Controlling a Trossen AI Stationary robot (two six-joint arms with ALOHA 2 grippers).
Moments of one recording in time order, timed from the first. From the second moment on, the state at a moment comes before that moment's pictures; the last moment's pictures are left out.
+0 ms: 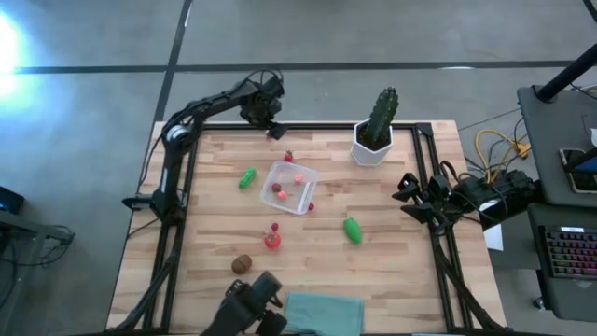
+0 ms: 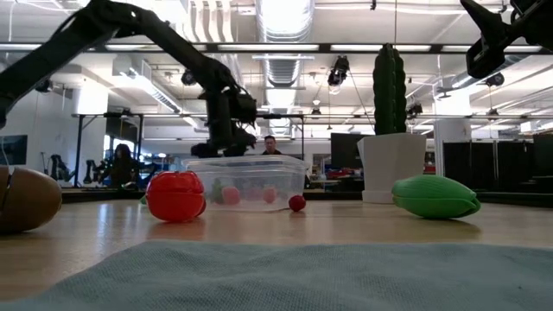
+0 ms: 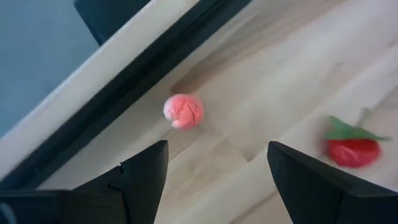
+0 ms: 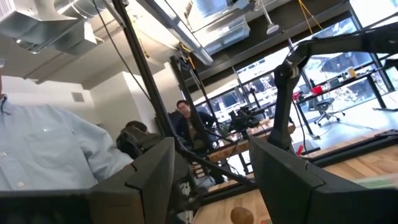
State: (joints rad) left arm 0.81 2.12 1.79 -1.04 0.05 -0.09; right arm 0.32 0.00 0.01 0.40 0.16 0.36
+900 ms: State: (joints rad) left arm 0.84 2.14 1.77 -0.93 0.06 -0.13; right arm 0.32 0.00 0.01 0.40 0.16 0.36
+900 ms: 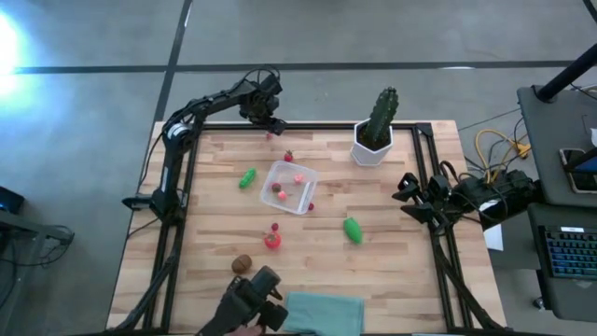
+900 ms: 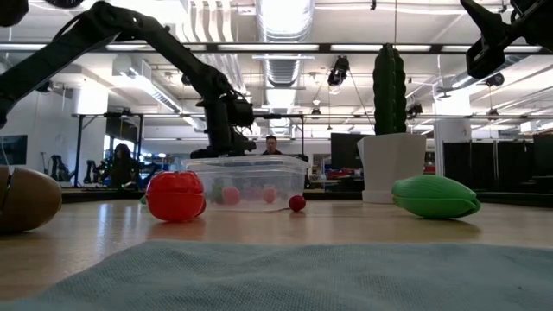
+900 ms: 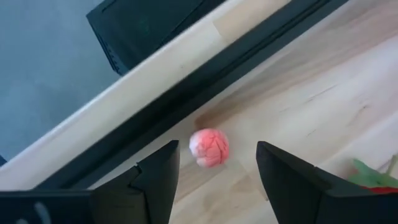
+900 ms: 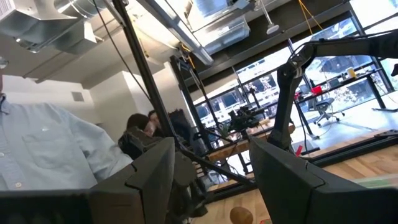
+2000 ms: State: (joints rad) left arm 0.84 2.21 1.79 -0.92 0.02 -0.12; right arm 0.32 0.00 0.01 0.40 0.16 0.36
